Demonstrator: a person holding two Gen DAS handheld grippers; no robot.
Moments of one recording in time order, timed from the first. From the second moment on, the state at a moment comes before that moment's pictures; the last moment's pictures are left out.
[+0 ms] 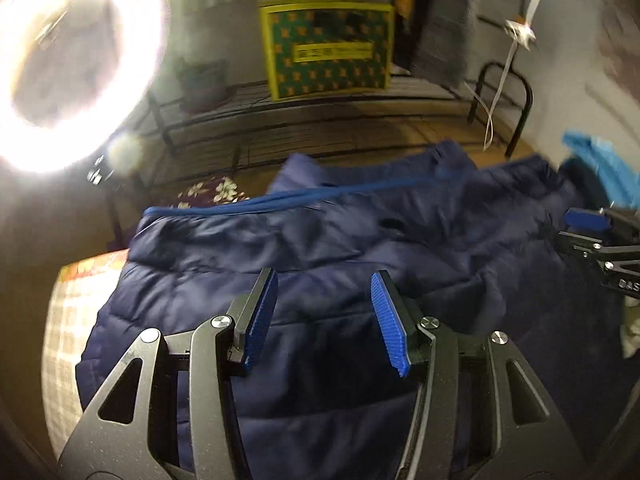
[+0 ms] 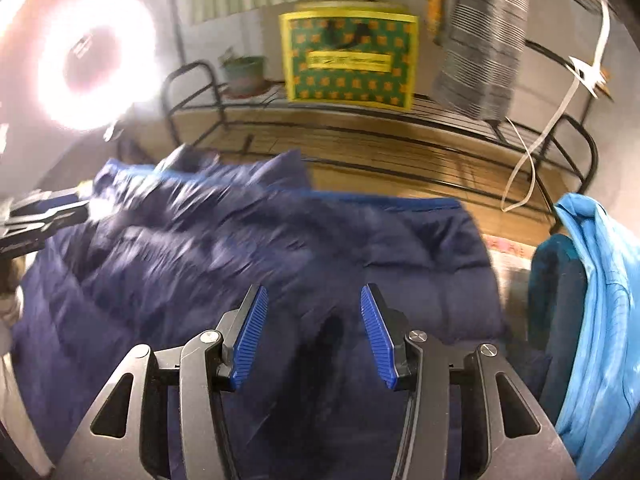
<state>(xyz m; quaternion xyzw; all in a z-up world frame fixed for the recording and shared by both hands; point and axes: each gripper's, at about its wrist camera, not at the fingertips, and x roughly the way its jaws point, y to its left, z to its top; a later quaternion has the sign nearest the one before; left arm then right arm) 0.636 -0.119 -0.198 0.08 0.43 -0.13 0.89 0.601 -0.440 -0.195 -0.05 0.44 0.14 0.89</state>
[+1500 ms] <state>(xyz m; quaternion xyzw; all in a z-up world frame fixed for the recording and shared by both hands) 0.500 -0.113 -0.177 0.03 0.43 -0.13 0.89 0.393 -0.583 -0.231 0.42 0.44 0.06 0.79</state>
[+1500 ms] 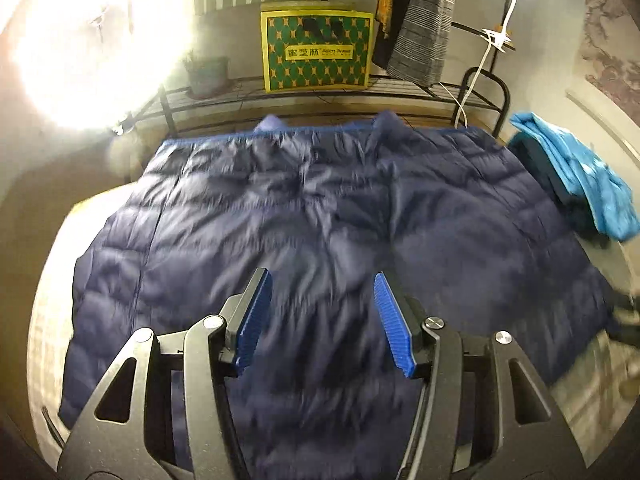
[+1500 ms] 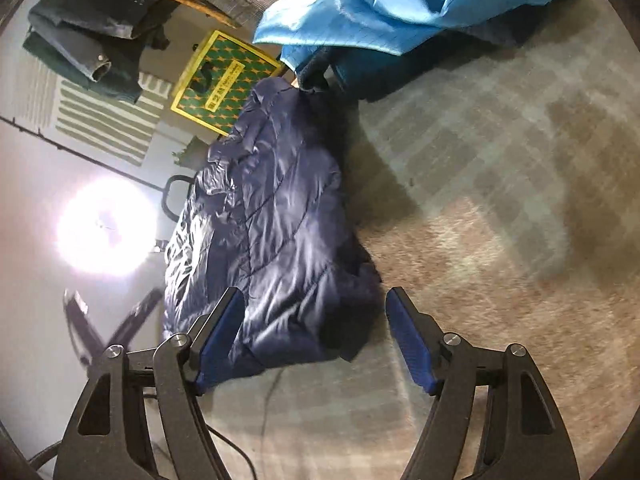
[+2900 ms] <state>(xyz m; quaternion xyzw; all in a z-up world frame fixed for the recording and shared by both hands) 0.432 0.033 -0.127 -0.12 0.40 -0.11 0.90 0.421 -0.411 -0.037 0.01 0.33 0.09 0.94</state>
